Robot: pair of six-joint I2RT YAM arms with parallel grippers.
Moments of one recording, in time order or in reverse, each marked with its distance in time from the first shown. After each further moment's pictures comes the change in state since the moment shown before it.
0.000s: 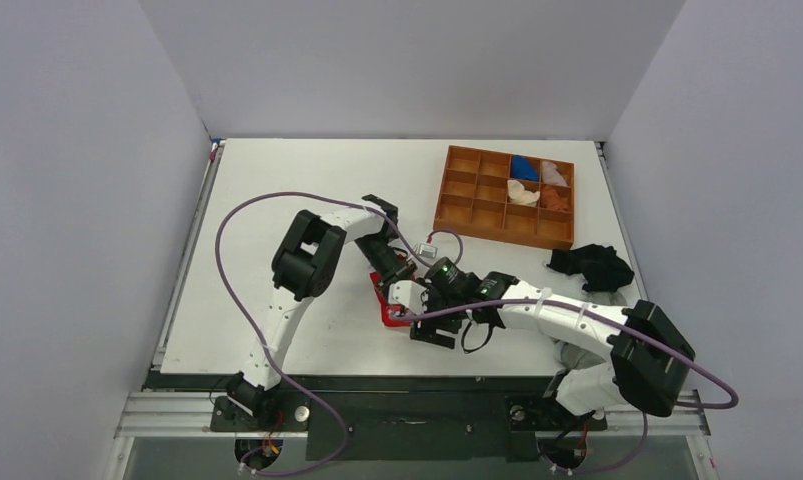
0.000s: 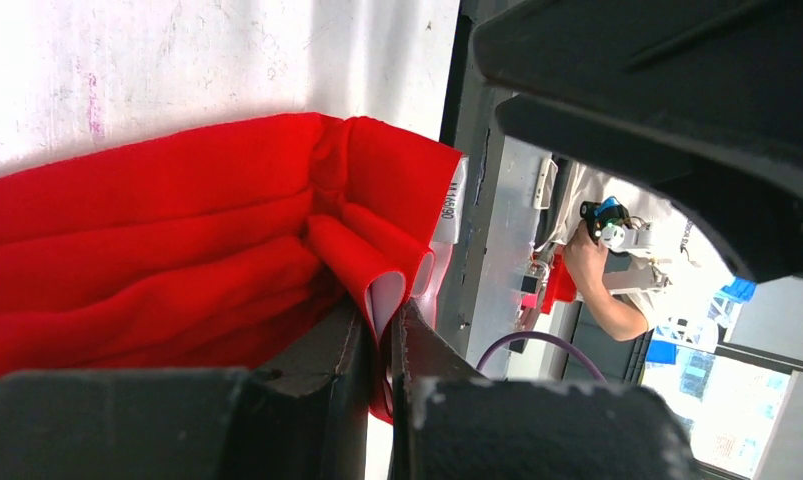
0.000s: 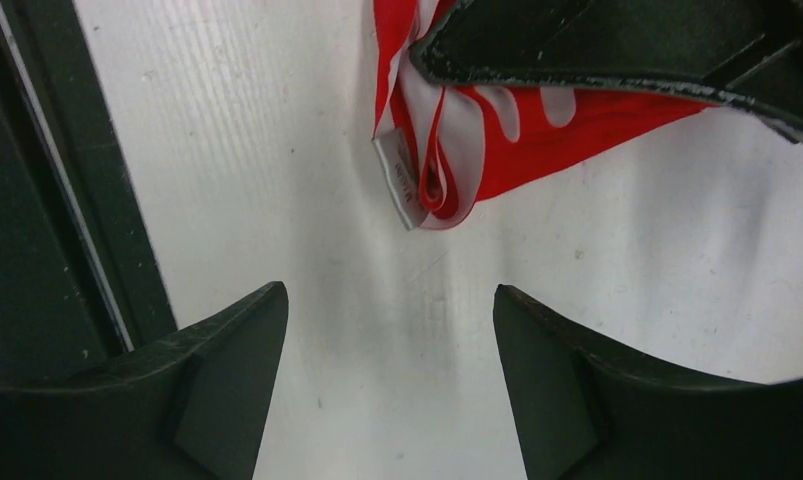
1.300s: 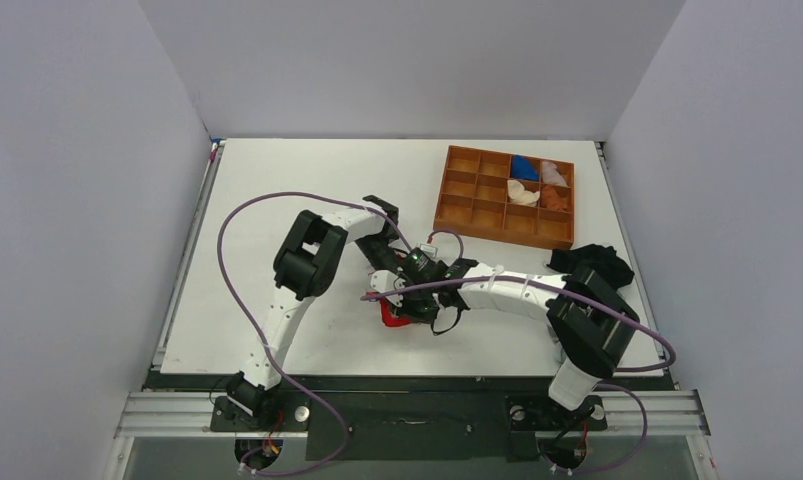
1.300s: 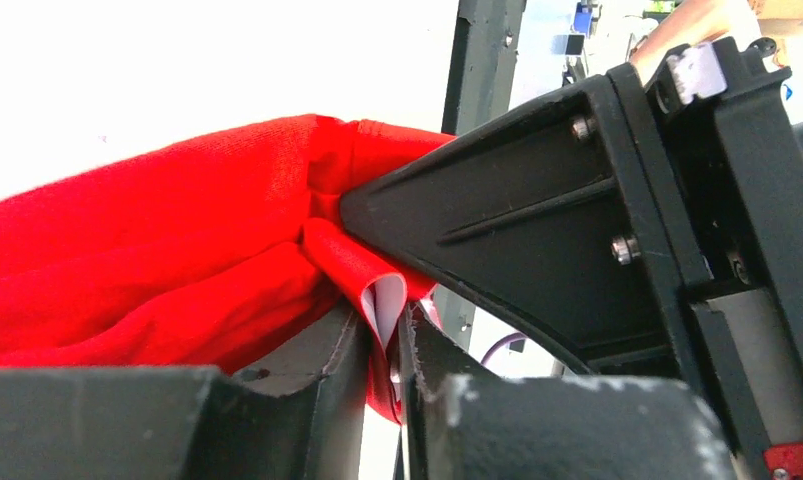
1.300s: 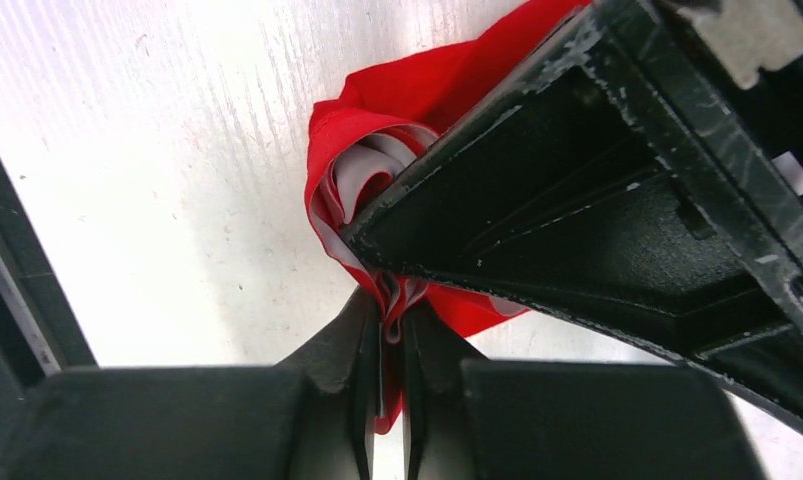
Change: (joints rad) left arm 0.001 0.020 0.018 -0.016 0.015 0.025; right arm 0.009 0.303 0.154 0.109 -0.014 0.043
